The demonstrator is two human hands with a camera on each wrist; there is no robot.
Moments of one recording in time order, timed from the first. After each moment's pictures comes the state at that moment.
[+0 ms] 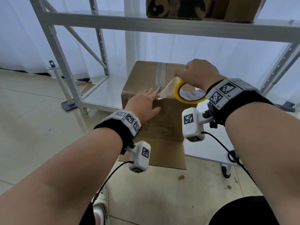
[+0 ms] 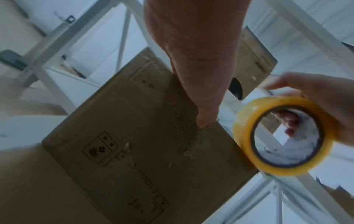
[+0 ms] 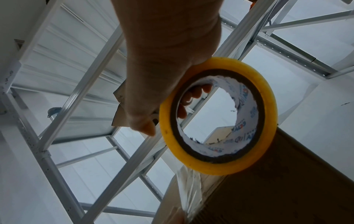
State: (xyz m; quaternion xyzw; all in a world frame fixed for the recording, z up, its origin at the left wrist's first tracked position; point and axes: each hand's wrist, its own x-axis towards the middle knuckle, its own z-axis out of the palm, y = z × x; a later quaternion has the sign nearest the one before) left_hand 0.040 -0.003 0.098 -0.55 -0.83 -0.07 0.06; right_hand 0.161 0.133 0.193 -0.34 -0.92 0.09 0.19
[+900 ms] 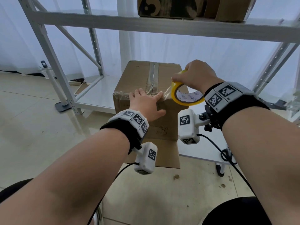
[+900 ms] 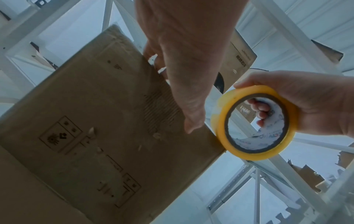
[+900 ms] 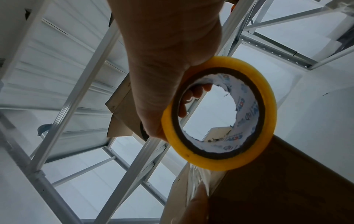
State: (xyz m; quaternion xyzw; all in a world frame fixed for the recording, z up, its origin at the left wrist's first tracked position) left_hand 0.068 0.027 0.099 -0.48 -0.88 0.01 0.03; right_hand 0.176 0.144 0.186 -0.38 -0.90 0.11 0.21
